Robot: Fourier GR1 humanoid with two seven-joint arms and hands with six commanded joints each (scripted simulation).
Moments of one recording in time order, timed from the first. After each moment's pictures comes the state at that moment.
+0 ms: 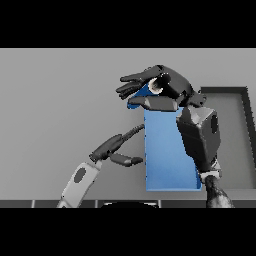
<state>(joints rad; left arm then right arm) -0.20 0.01 -0.42 -1.59 -0.12 -0.36 0.13 -1.00 -0.20 -0.01 -1.66 -0.74 0.33 0.50</state>
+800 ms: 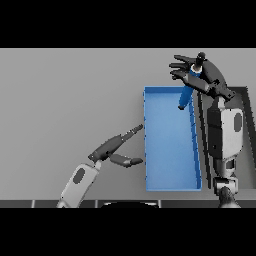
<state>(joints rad) -0.20 0.02 -0.43 -1.60 -0.15 -0.36 0.12 -0.78 -0.34 -0.18 -1.33 -0.49 0.37 0.49</state>
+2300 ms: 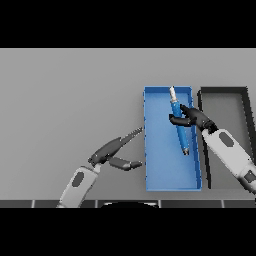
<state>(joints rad) -0.16 0.03 -0.45 -1.64 -0.15 -0.35 0.13 -0.64 -0.79 0.72 -1.28 -0.60 0.04 0.60</state>
